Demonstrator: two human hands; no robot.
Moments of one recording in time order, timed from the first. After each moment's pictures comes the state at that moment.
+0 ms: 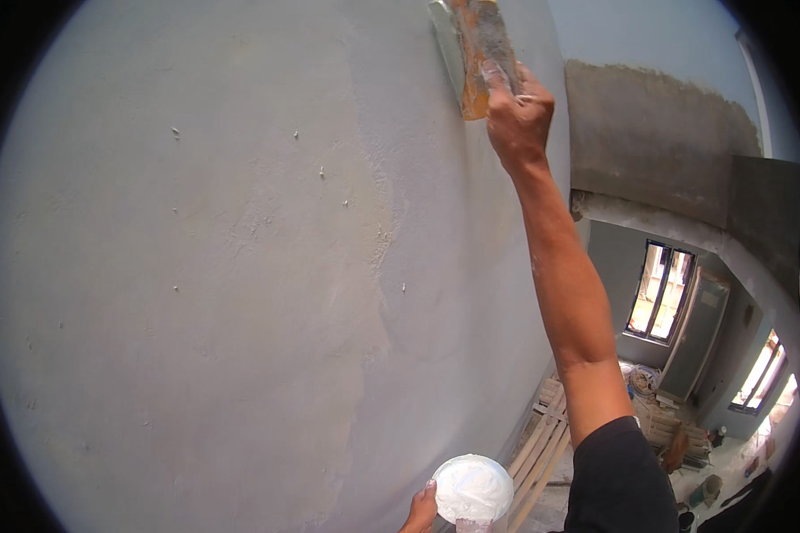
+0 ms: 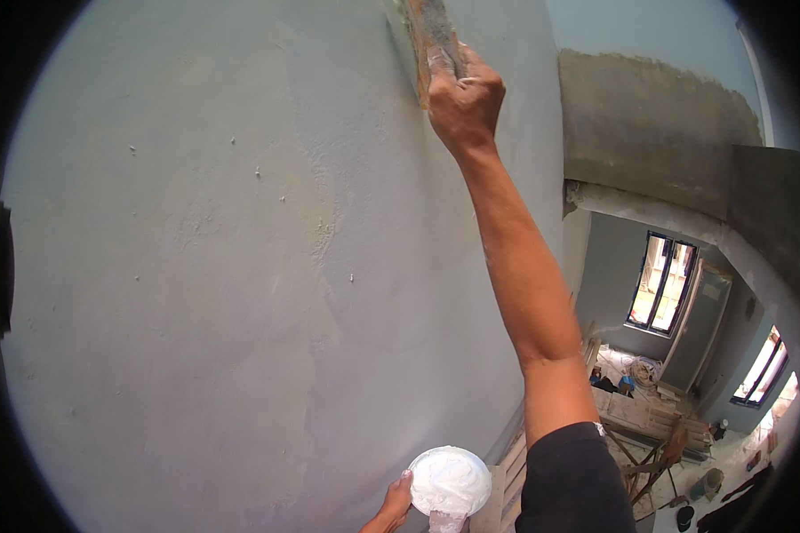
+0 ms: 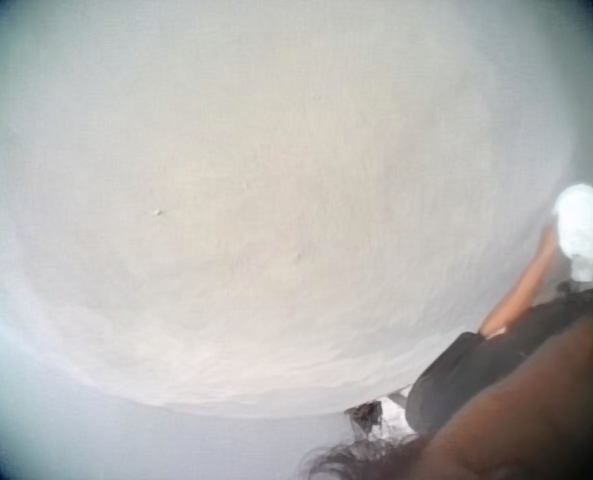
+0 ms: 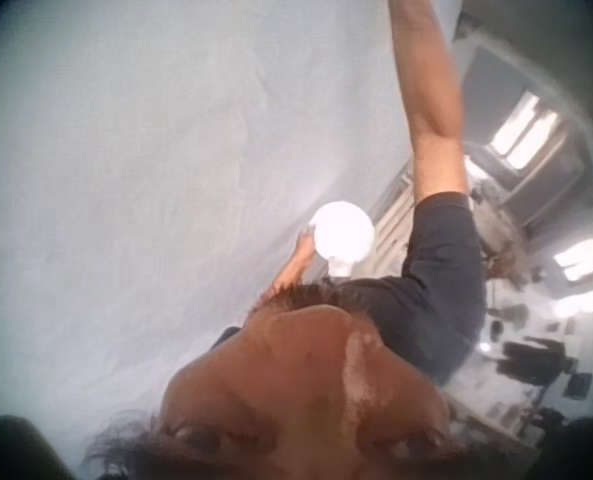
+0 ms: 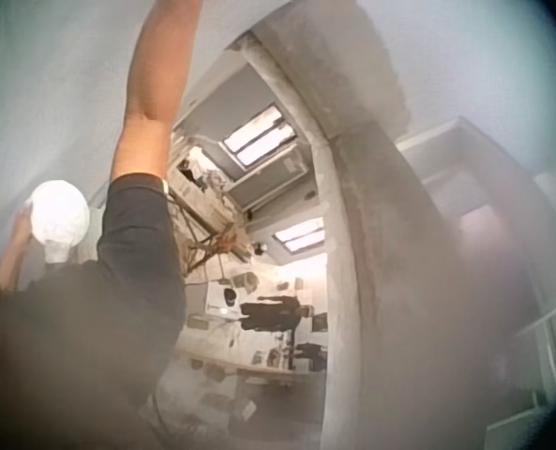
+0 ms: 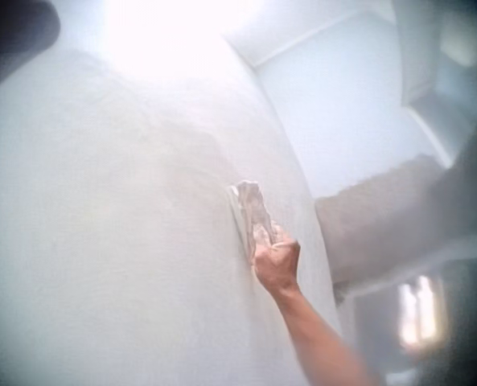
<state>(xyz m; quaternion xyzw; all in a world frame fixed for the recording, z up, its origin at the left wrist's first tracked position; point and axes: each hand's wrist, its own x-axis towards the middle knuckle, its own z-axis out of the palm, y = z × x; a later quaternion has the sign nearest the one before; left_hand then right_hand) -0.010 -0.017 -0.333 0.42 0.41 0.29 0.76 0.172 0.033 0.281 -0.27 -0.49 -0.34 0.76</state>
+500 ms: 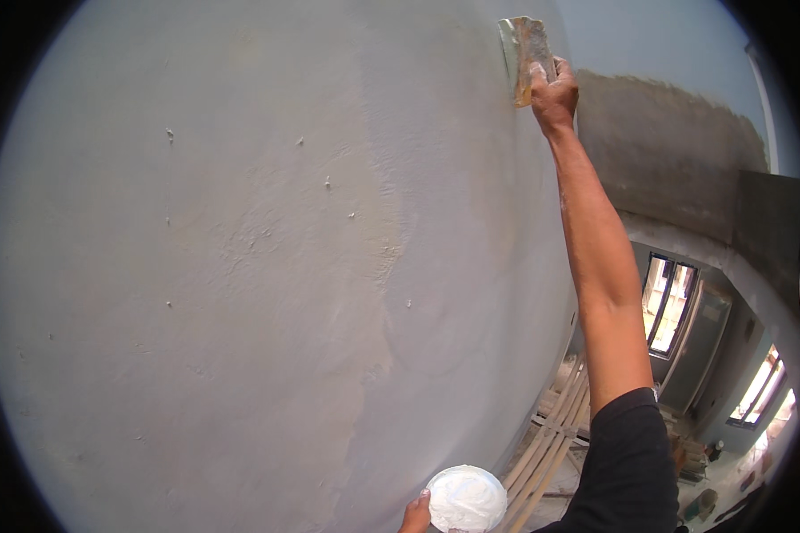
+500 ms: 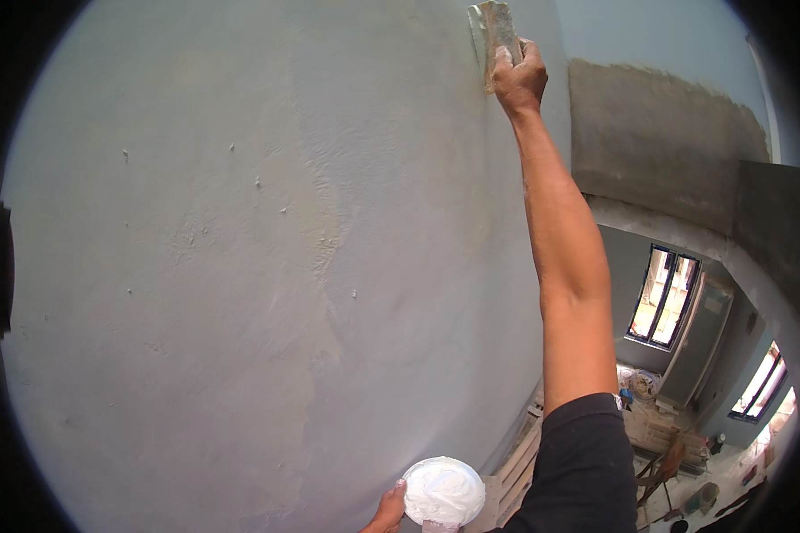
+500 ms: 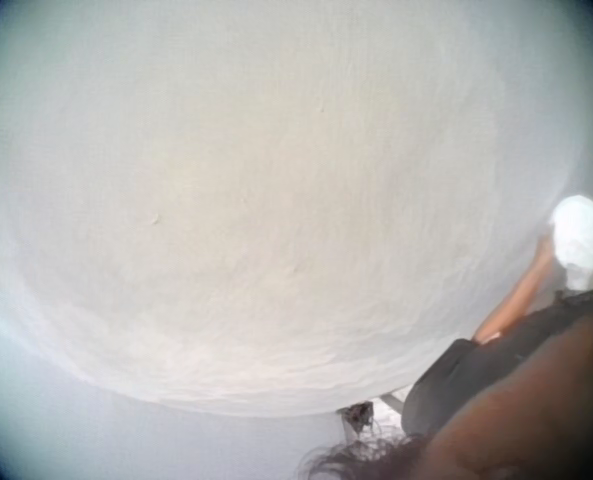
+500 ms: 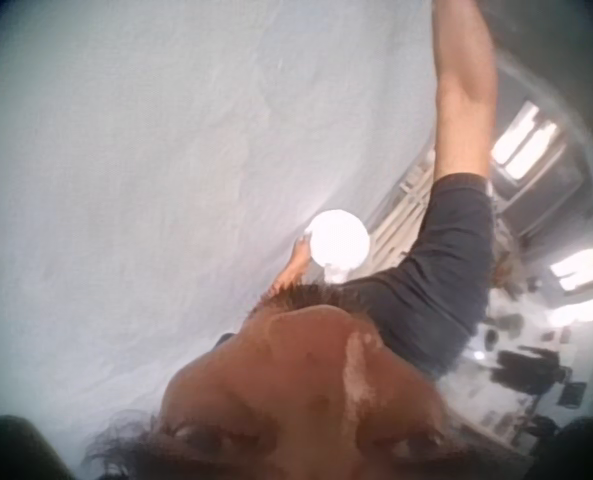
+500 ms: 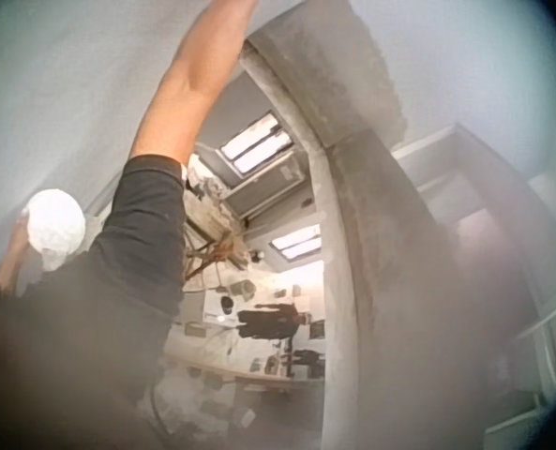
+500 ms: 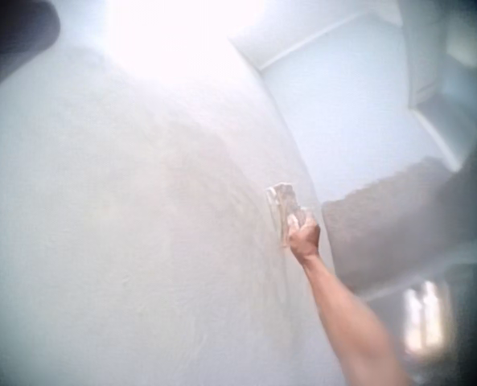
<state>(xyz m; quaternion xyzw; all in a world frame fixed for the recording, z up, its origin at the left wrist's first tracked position) 0.010 0.016 -0.454 0.55 0.44 0.32 0.64 0.305 0.078 0.349 -0.31 -0.42 -0.46 0.72</state>
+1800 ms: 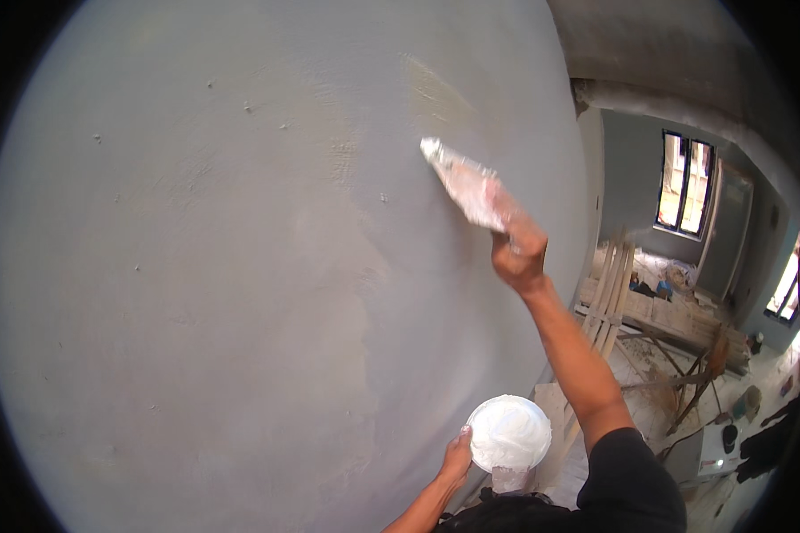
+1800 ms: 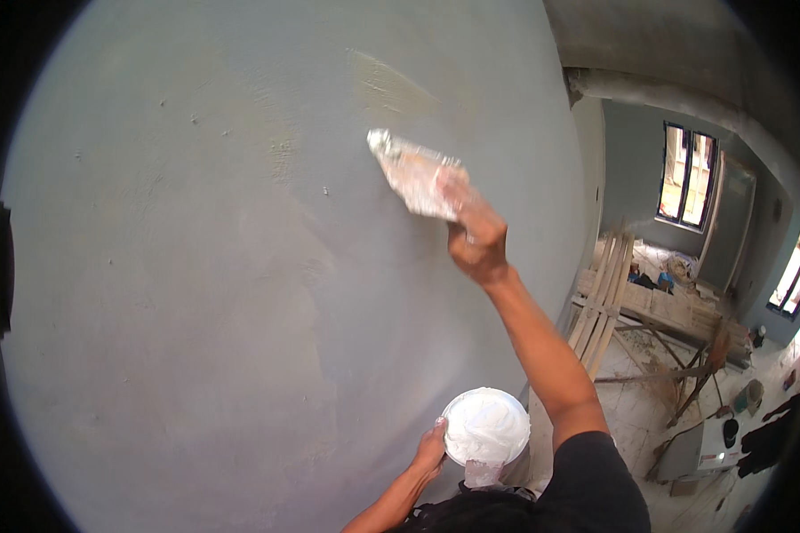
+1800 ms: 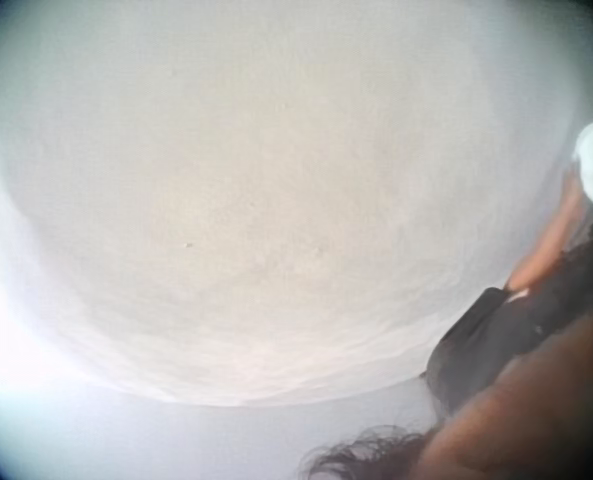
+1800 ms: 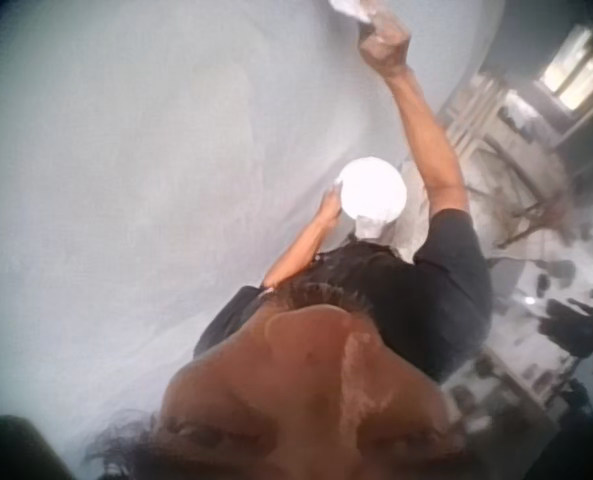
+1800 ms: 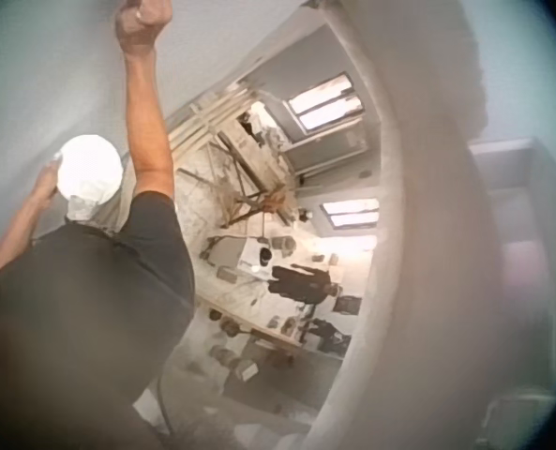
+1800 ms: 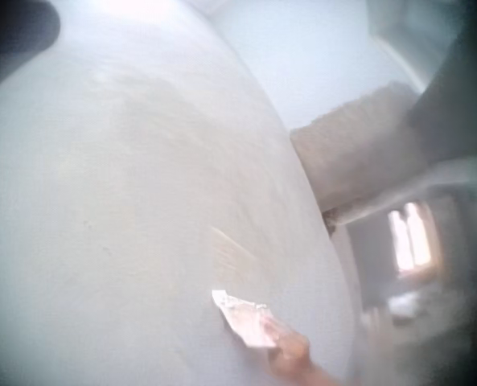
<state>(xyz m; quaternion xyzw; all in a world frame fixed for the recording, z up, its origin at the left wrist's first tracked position) -0.004 -0.014 -0.311 0.44 0.45 0.25 0.74 0.239 0.060 0.003 -0.34 -0.56 -0.39 0.65</state>
